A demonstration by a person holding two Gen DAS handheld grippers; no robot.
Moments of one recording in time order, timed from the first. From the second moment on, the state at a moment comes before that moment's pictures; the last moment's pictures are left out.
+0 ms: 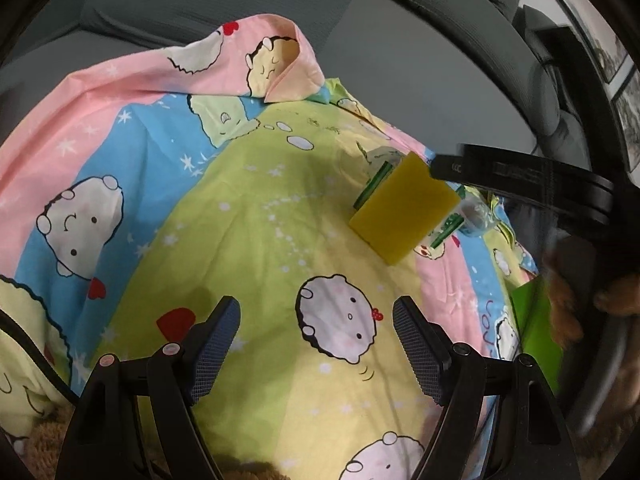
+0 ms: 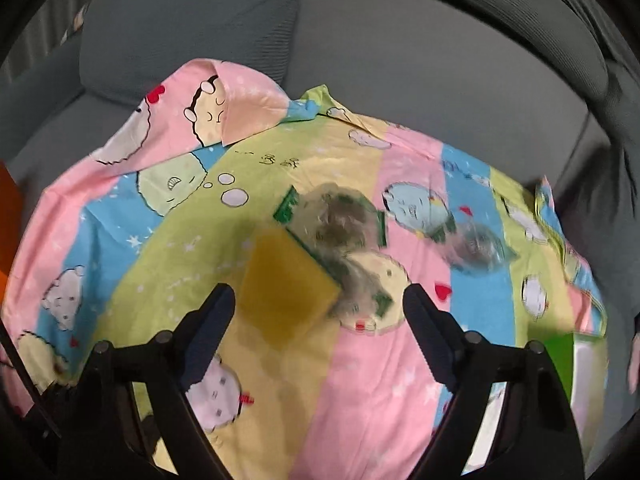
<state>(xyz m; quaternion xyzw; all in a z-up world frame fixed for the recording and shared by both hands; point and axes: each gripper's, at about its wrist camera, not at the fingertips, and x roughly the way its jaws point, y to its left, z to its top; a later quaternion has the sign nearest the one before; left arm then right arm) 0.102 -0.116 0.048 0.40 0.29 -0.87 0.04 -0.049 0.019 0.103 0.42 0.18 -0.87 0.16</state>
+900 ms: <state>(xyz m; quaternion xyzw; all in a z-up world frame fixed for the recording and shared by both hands) 0.095 -0.110 0.039 0.41 0.30 -0.86 0.01 -0.022 0.091 0.079 0.48 -0.02 -0.85 0.22</state>
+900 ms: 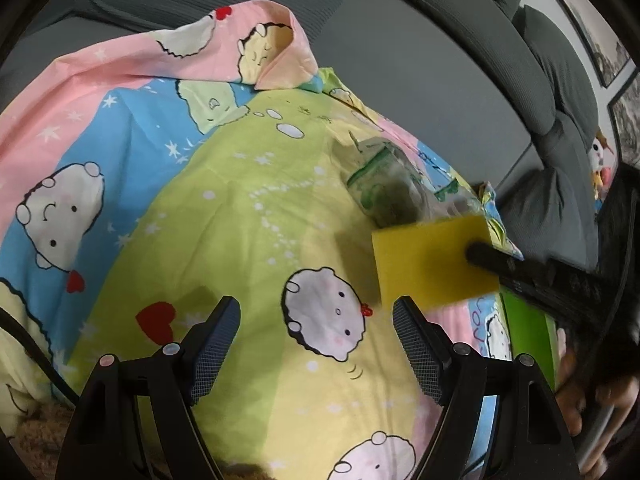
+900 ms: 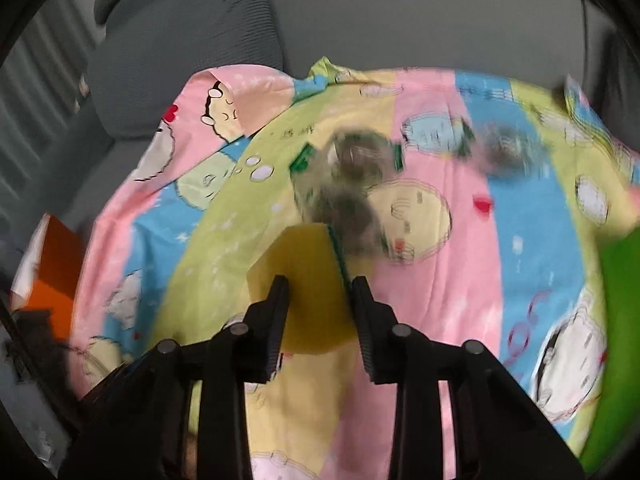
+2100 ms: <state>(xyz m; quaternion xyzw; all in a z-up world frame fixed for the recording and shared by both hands) 0.062 -0.010 0.016 0.42 0.22 -0.87 -0.13 0.005 0.179 0.009 0.53 -0.16 -0.80 0.21</state>
